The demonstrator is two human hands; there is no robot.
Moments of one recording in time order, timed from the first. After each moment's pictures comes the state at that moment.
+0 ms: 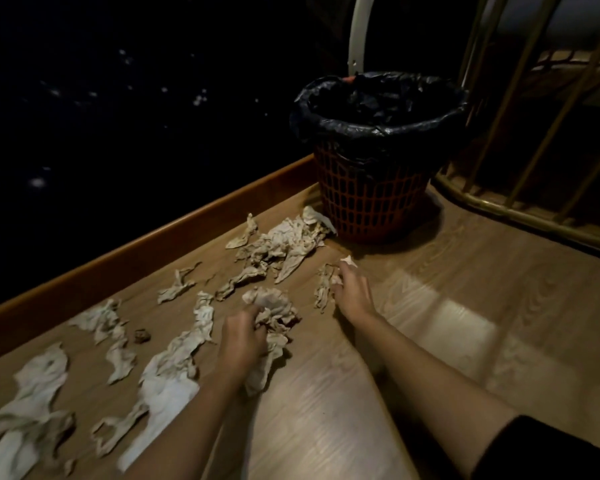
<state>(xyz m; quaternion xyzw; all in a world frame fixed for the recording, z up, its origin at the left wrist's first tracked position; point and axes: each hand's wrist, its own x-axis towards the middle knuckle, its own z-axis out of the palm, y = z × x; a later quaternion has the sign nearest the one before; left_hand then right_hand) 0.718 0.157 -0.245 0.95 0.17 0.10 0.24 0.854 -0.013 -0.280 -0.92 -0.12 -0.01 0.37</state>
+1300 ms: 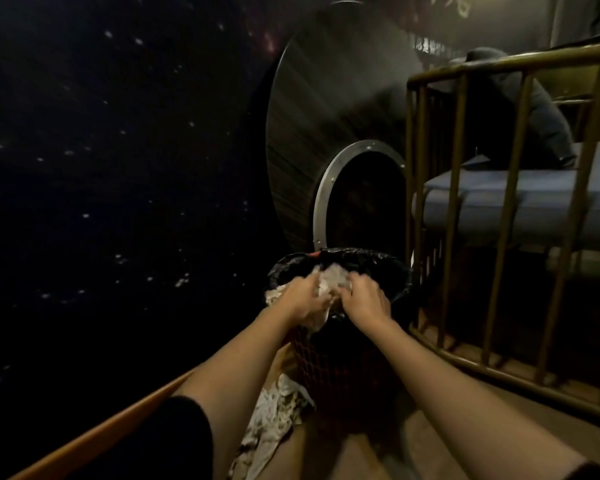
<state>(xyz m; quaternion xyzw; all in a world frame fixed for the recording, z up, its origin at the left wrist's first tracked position) 0.972 0.066 0.011 0.98 -0.04 0.06 0.20 0.995 -0.065 -0.021 -0.92 -0.08 -0.19 0.32</state>
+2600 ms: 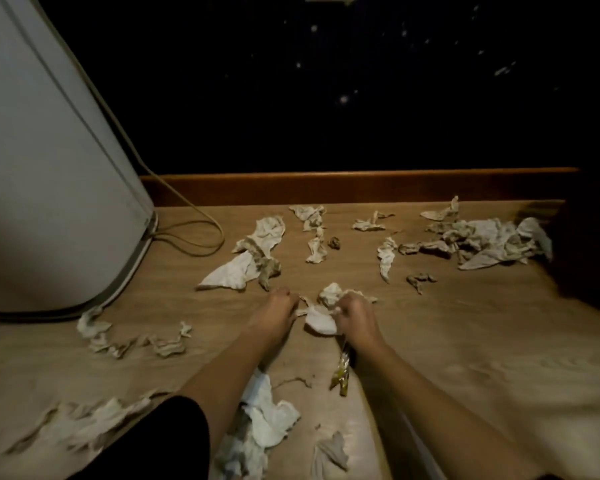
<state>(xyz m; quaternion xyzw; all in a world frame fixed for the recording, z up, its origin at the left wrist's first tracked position) 0.477 0.280 -0.257 0.93 0.32 -0.01 0.17 0.618 0.167 -0.282 -0.82 -0.46 0.14 0.30</state>
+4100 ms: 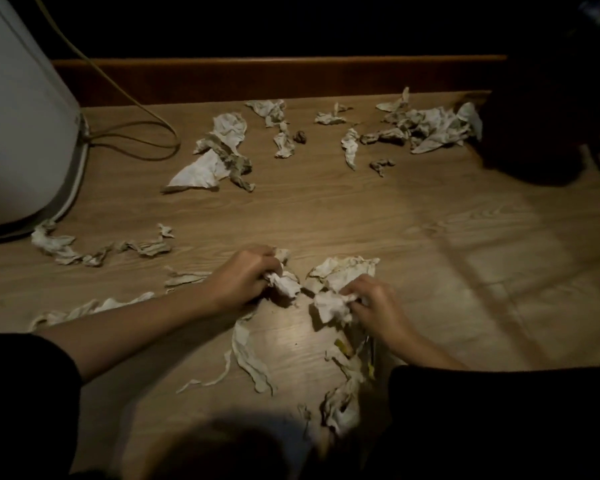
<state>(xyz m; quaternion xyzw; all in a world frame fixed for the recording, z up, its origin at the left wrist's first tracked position) 0.351 0.218 -0.239 0.96 0.07 0.00 0.26 0.484 -0.009 -0.245 -0.86 -0.41 0.18 0.25</state>
